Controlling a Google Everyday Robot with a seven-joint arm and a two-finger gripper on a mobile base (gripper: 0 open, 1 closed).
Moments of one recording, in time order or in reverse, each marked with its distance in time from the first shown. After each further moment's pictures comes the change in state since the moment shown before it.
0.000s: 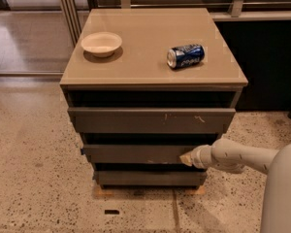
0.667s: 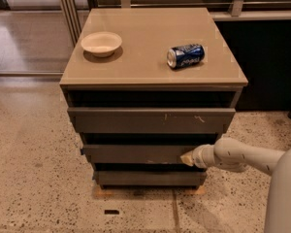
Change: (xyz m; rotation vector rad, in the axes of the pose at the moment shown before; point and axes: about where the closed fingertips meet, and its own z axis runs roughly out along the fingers) arm 0.002 0.002 -0.002 -0.044 -0.003 -0.027
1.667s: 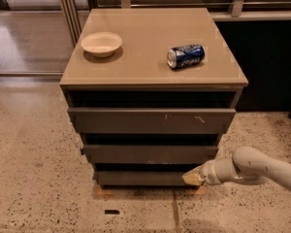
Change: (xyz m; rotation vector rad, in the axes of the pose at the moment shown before) arm 0.051 0.073 -0.062 -0.334 0.017 0.024
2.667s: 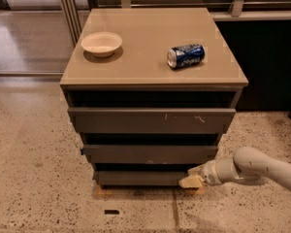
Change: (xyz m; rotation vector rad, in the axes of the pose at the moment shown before) arm 0.000 0.000 0.000 0.000 0.000 0.000
